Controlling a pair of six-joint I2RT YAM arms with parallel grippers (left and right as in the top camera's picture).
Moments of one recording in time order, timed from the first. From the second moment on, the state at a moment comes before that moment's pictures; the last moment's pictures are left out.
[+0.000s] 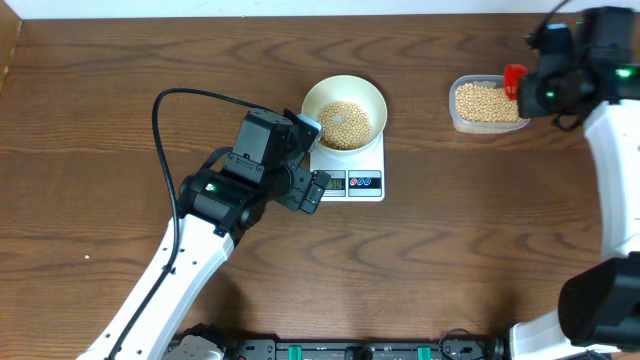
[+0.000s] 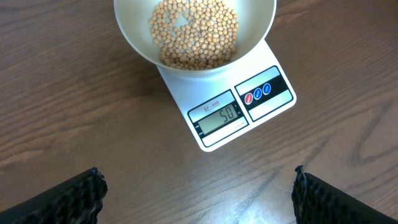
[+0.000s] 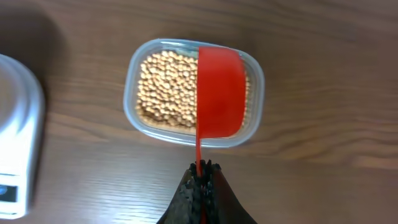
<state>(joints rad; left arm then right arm) -0.45 1.28 1.12 -0.79 0.07 0.07 -0.09 1.70 1.62 -0.95 -0.06 -0.23</state>
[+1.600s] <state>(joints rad) -0.45 1.28 1.12 -0.79 0.07 0.07 -0.13 1.85 1.61 -0.86 -0.24 0.38</state>
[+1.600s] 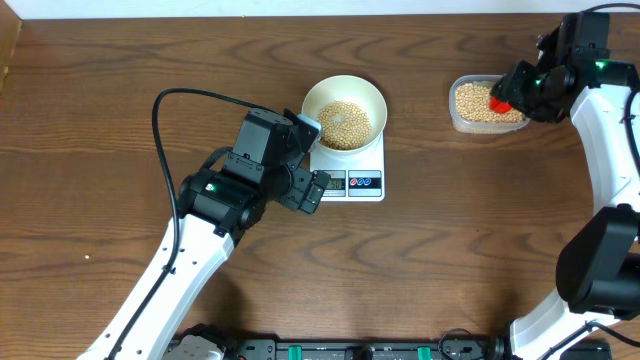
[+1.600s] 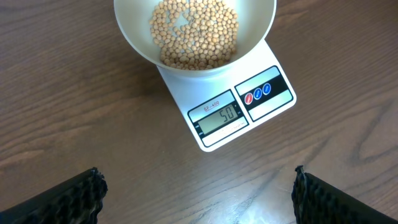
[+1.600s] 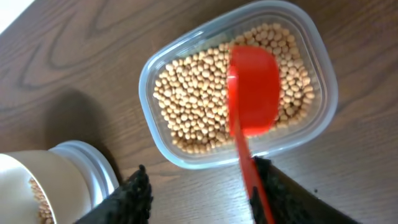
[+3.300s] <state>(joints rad) -0.45 1.28 1.12 -0.79 0.07 0.07 -0.13 0.71 1.48 -1.29 -0.18 0.02</state>
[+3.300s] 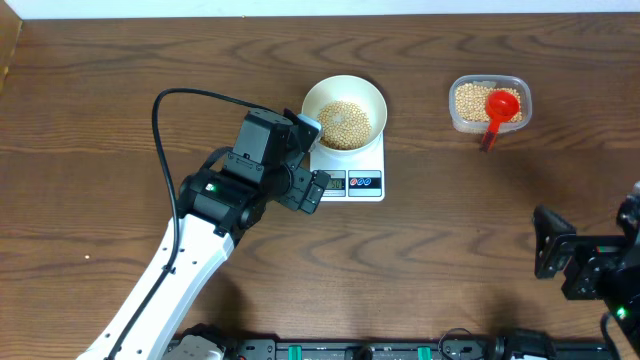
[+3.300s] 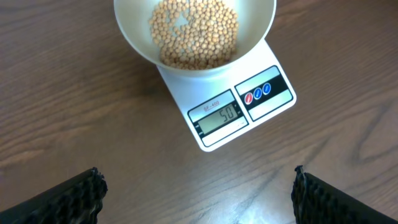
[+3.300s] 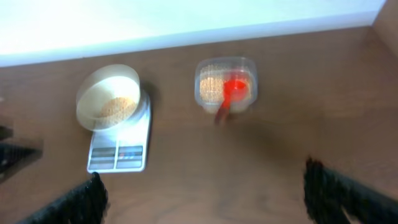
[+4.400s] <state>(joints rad) -0.45 1.28 1.12 -0.79 0.07 0.07 -0.12 0.12 0.04 0.14 -0.12 0.01</state>
